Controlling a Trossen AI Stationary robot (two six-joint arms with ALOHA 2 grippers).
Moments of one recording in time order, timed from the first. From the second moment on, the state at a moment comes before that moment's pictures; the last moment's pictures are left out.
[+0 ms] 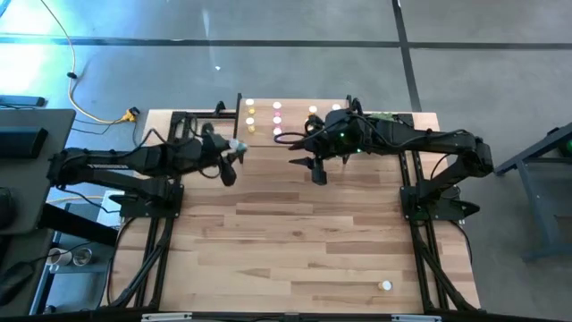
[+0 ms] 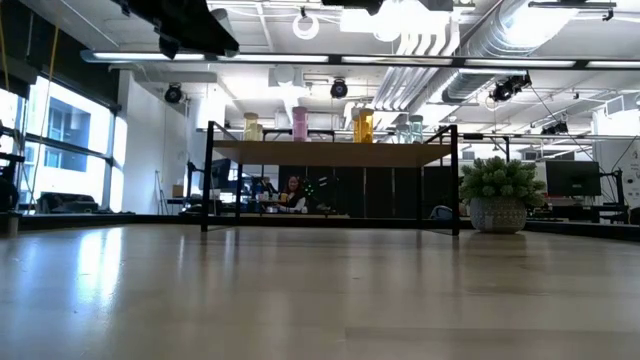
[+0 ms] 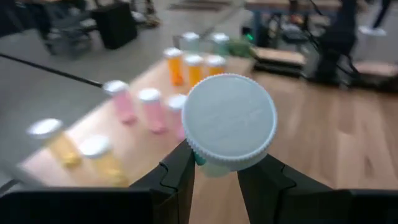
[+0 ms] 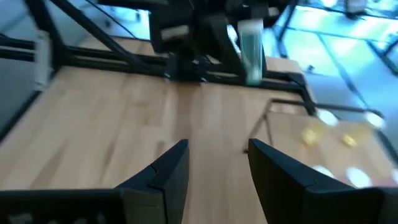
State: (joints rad) left arm 0.17 0.87 0.73 -0.22 -0.44 -0.07; right arm -0.11 1.49 1.49 -0.47 -0.10 -0.19
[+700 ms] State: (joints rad) left arm -0.03 1.15 0.73 -0.22 -0.31 -0.23; right arm -0.02 1.69 1.49 -0.37 -0.15 -0.27
